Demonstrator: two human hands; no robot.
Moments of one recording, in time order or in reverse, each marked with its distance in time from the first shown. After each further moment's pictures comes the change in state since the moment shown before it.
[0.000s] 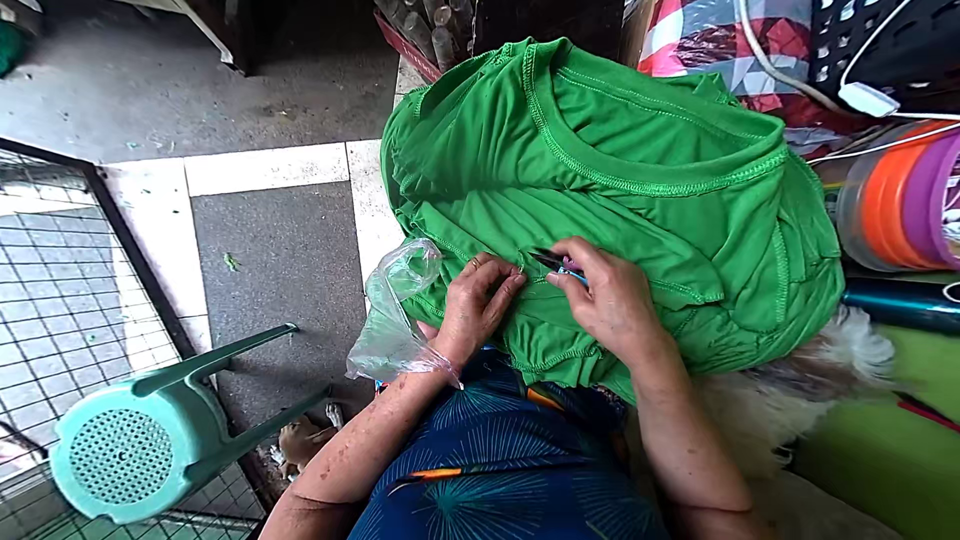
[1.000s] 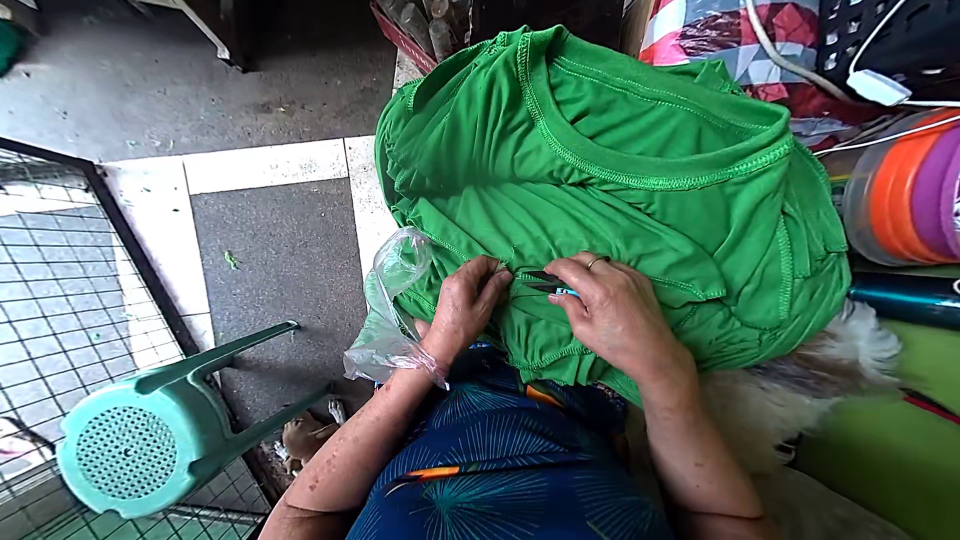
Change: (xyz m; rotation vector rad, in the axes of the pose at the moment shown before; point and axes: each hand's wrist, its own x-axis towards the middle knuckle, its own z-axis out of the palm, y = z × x) left_hand 0.000 0.010 -0.011 0.001 -0.136 -0.329; right_hand -0.012 0.005 -0.001 -0.114 -0.026 -0.162
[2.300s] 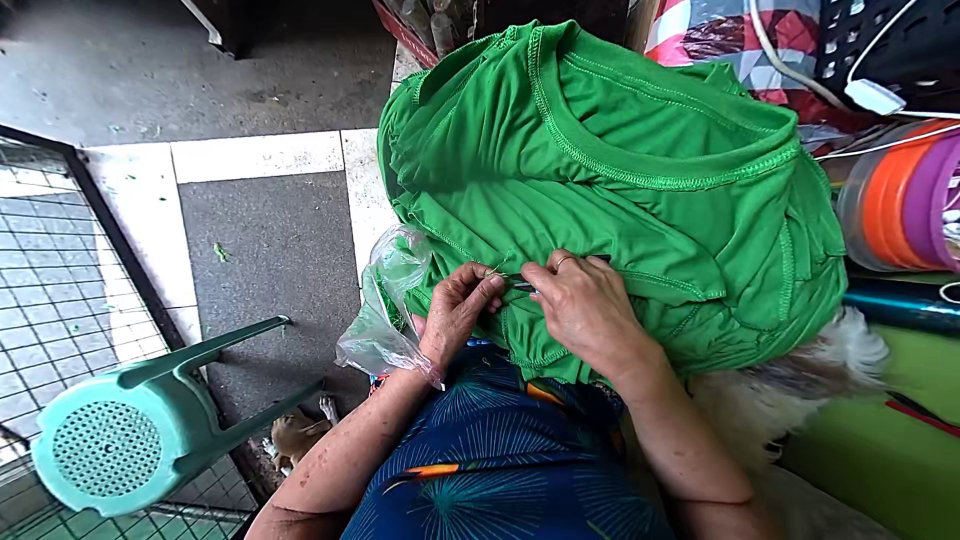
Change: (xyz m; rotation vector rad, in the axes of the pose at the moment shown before) left_hand -0.016 -0.014 0.003 -0.555 0.076 -0.086; right_hand 0.014 -0.020 0.013 -0.138 -0.101 -0.051
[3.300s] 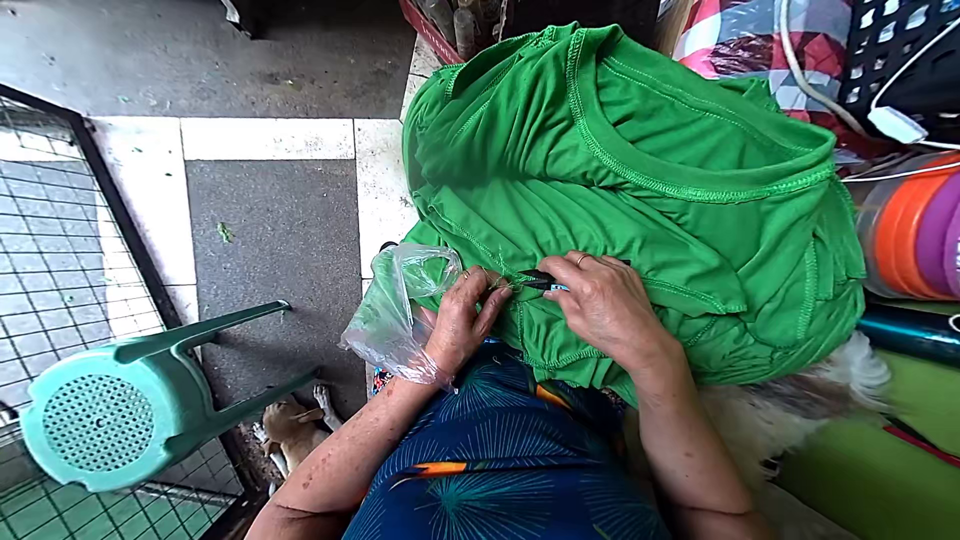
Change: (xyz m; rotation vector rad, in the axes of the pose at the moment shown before) left_hand -0.007 -0.018 -0.017 0.563 0.005 0.402; right_hand 0.006 0.012 0.002 0.086 -0.021 -0.048
